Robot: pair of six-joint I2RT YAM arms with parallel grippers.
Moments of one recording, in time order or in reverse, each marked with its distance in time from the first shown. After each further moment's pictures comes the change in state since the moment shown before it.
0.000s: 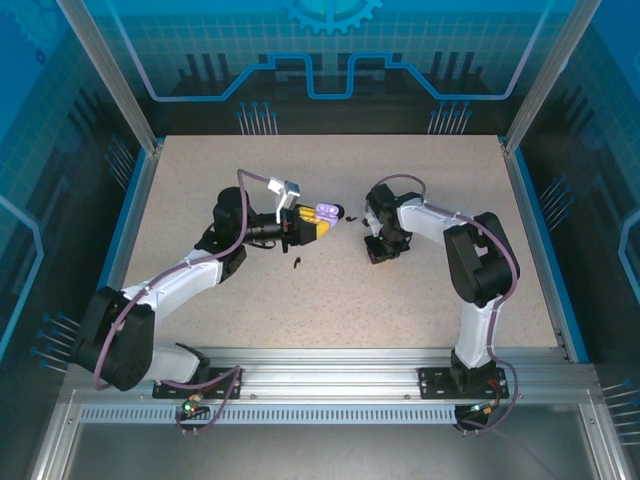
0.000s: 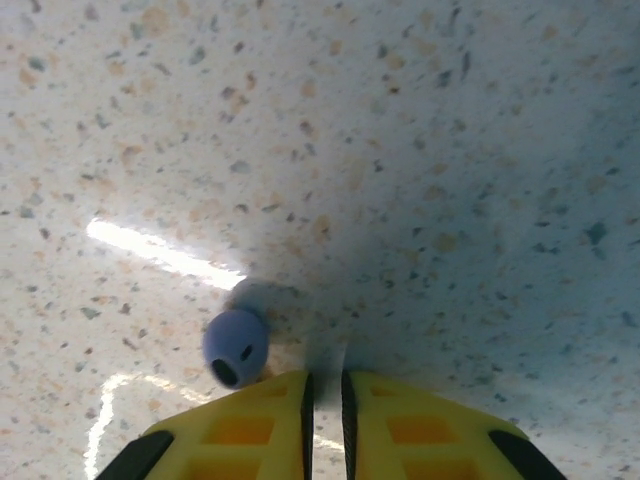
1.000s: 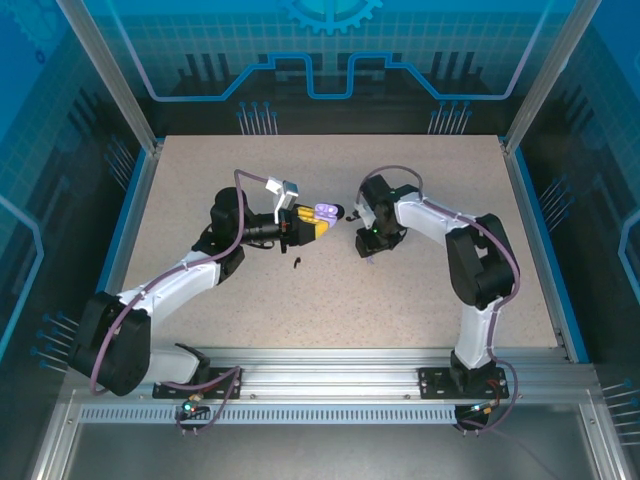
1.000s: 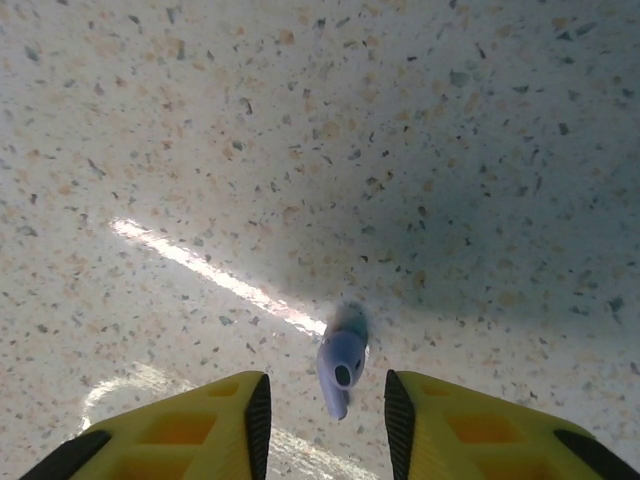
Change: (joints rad) left arm 0.000 -0.026 -0.002 -0.012 -0.001 0.001; right arm 0.029 0.000 0.093 -0.031 -0.031 -0.060
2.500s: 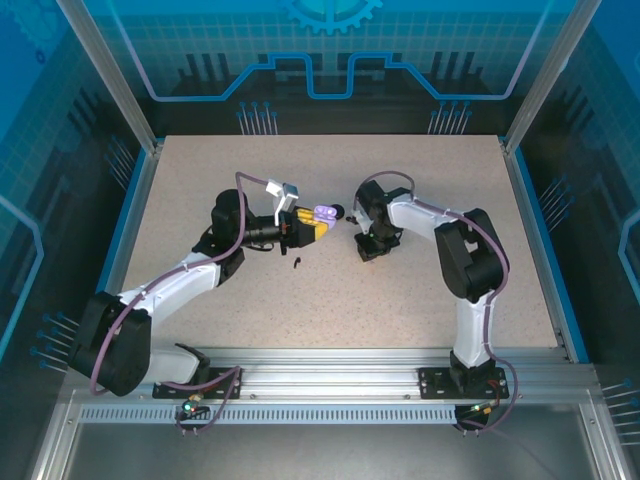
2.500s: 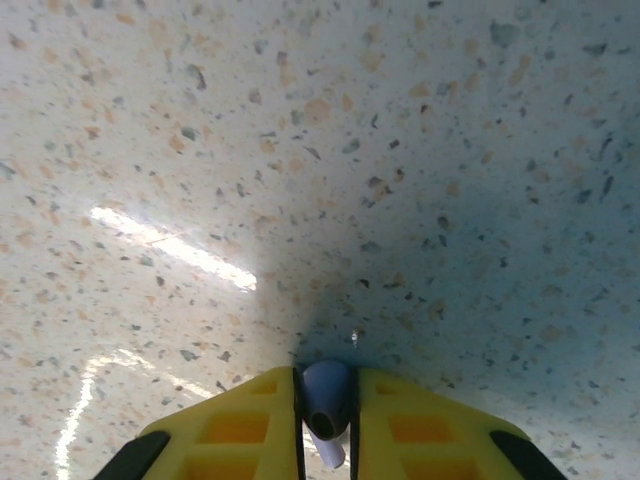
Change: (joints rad) left arm 0.000 -0.002 -0.020 -0.011 -0.019 0.018; right arm 0.003 0.056 -0.006 0.017 0.000 0.015
